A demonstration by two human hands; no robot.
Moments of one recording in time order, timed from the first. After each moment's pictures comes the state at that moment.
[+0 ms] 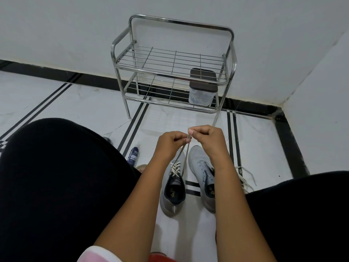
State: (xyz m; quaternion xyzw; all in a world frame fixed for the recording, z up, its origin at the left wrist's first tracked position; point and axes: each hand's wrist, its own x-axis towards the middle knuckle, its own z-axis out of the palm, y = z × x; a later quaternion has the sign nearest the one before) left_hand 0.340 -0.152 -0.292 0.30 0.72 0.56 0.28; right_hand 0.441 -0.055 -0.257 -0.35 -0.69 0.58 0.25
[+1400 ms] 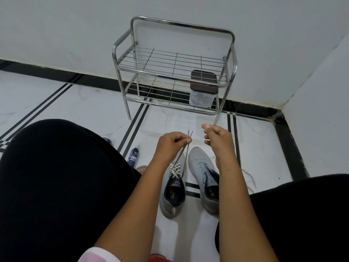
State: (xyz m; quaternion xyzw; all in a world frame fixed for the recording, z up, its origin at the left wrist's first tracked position) left_hand 0.342 -0.152 -0.286 0.31 0.73 0.55 0.26; right_hand 0.451 -0.046 -0.255 -0.42 -0.62 0.59 0.29
